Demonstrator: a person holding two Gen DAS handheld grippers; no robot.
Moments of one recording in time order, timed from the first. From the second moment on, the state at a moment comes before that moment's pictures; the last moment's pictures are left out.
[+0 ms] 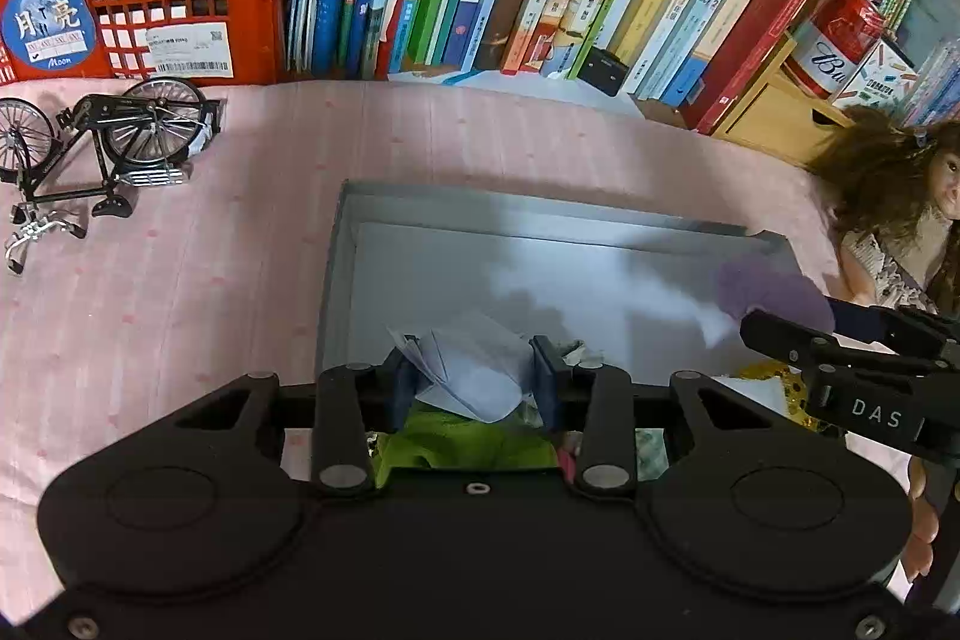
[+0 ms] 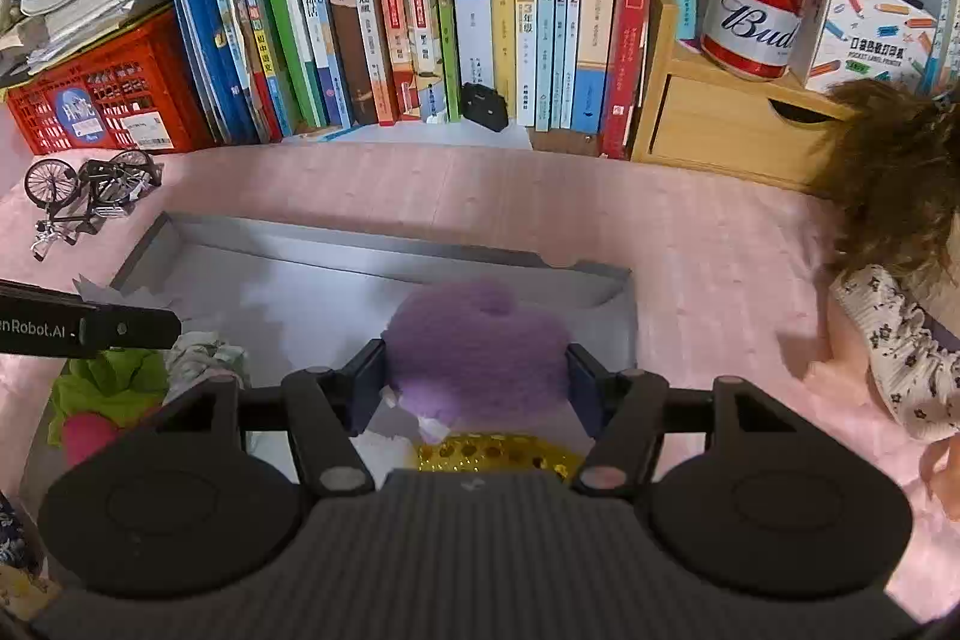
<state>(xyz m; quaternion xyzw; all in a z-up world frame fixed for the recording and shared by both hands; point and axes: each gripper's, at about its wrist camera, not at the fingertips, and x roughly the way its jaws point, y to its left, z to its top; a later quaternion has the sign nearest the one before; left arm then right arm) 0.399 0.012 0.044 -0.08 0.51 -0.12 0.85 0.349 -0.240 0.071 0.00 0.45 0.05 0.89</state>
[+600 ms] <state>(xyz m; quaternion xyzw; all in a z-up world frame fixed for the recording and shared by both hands) 0.405 0.009 0.023 -0.06 0.53 -0.11 0.84 0.359 -0.241 0.045 0.02 0.47 0.06 0.88</state>
